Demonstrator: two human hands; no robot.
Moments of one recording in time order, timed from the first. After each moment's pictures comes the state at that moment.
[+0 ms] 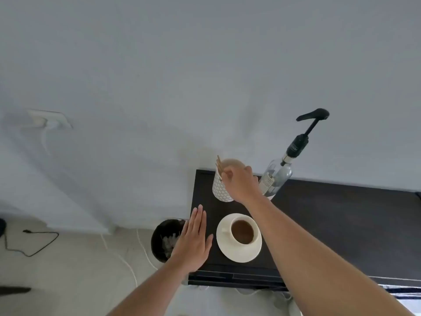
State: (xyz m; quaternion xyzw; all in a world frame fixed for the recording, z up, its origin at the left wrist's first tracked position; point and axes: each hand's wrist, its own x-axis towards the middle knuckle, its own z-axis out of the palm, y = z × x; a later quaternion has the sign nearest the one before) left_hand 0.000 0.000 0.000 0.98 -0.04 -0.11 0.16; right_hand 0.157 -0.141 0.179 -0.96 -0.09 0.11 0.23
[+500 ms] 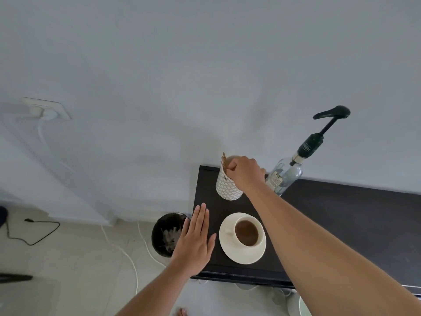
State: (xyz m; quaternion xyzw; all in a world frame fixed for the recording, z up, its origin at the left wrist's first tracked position) left_hand -0.003 -0.004 -0.026 0.99 -0.03 -0.03 0.14; right_hand 0.199 -0.129 0.169 -0.98 -0.06 0.10 0.18
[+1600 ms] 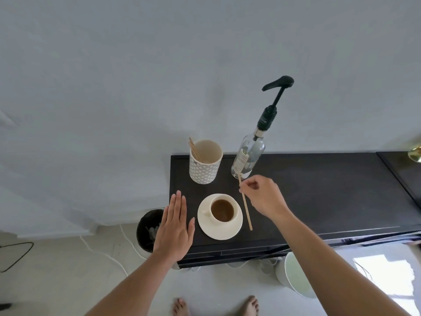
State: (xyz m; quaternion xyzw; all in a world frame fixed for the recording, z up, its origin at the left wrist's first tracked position) left_hand -0.005 -0.005 -0.019 0.99 -0.03 -0.03 0.12; right_hand 0.097 -0.280 0.140 -0.91 0.08 0.10 0.40
